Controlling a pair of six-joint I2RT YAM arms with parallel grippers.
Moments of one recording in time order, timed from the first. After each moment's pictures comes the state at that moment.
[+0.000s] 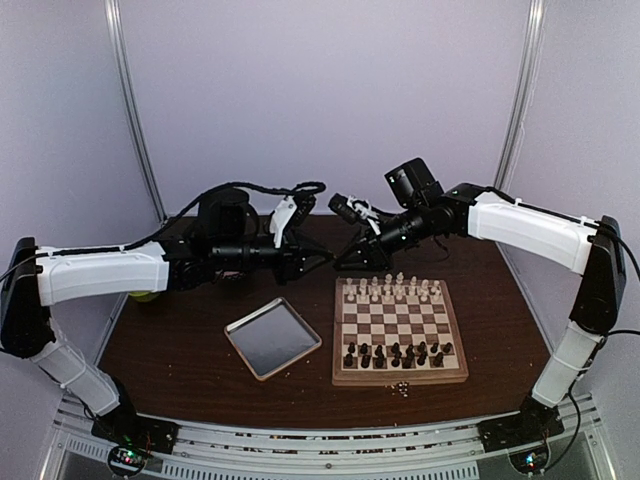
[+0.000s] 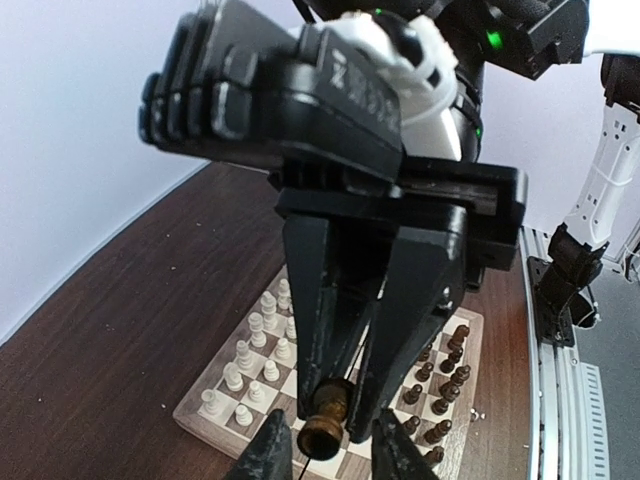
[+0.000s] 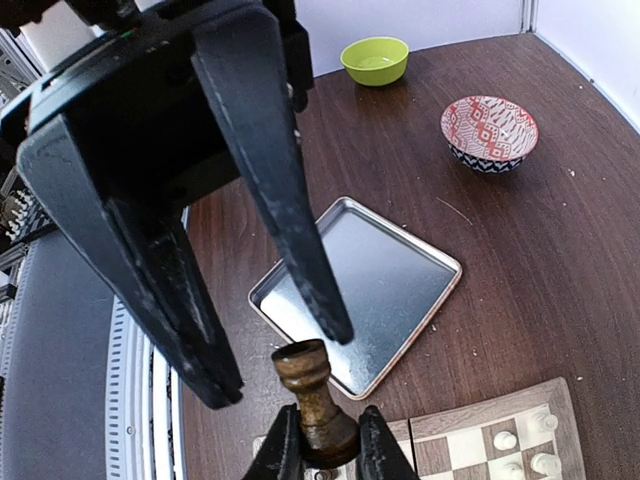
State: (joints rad) left arm -0.85 1.51 1.08 0.16 0.41 0.03; right arm 0.69 1.71 1.50 -0.56 -0.72 -0.29
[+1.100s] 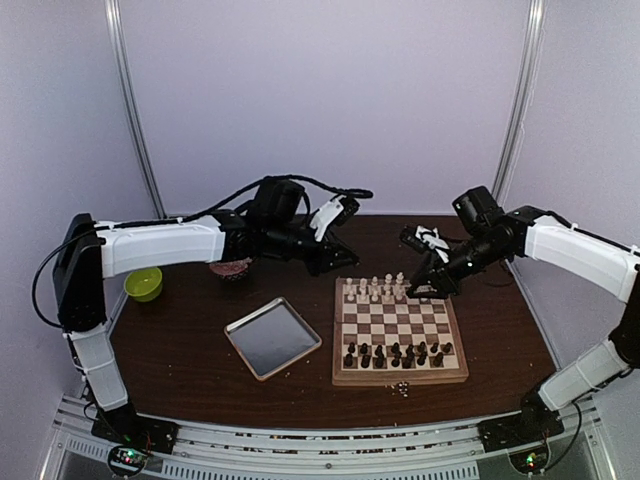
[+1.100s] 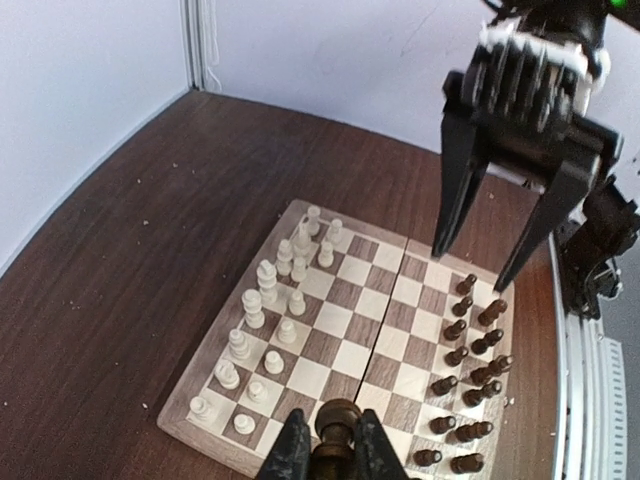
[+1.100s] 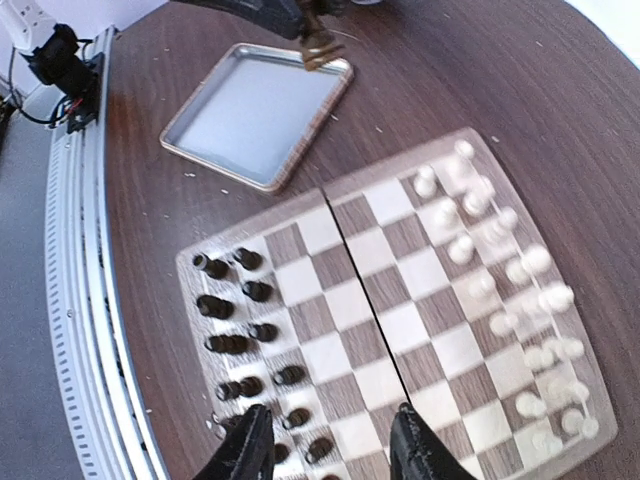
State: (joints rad) left arm -0.85 1.83 1.46 -0.11 0.44 0.09; right arm 0.46 1.41 1.14 -0.74 -0.62 -0.50
